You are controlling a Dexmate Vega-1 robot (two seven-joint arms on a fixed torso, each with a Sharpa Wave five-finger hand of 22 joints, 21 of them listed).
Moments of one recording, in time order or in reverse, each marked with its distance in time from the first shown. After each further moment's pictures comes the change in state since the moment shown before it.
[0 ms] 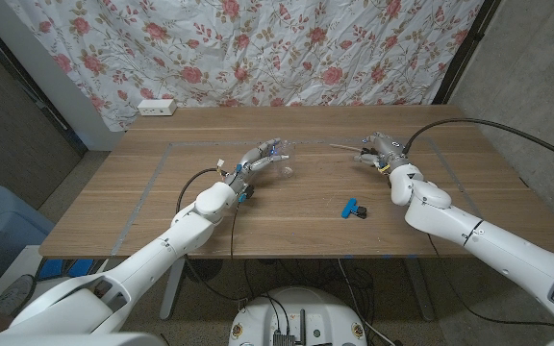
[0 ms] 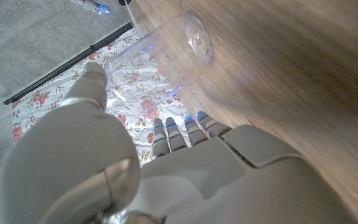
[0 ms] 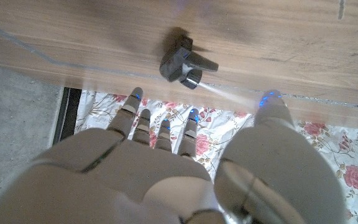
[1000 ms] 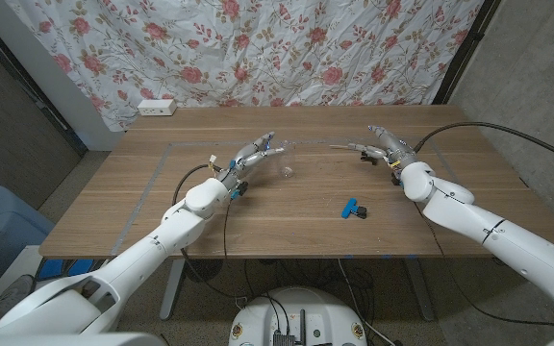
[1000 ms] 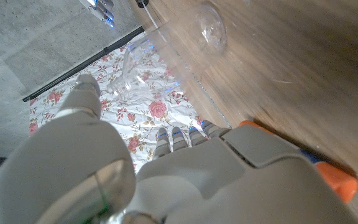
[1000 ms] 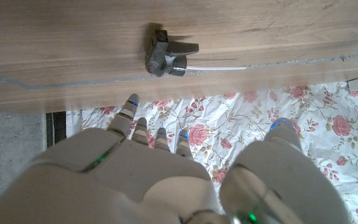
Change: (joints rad) left arm 0.009 0.051 -0.030 -0.044 -0.065 -0.014 -0.094; left_hand -0.109 0.009 -0.018 0.012 0.000 -0.149 0.011 -0.015 0.000 -0.173 0.045 -0.009 -0.005 -0.149 0.025 -0.004 0.000 -0.141 -0.002 -0.007 0.000; right arm -0.060 -0.037 0.135 0.038 0.236 0.271 -0.022; right_hand -0.191 -0.004 -0.079 0.066 0.045 -0.231 0.025 -0.111 -0.038 -0.110 -0.002 0.004 -0.016 -0.100 -0.007 -0.025 0.000 -0.090 -0.030 -0.004 0.000
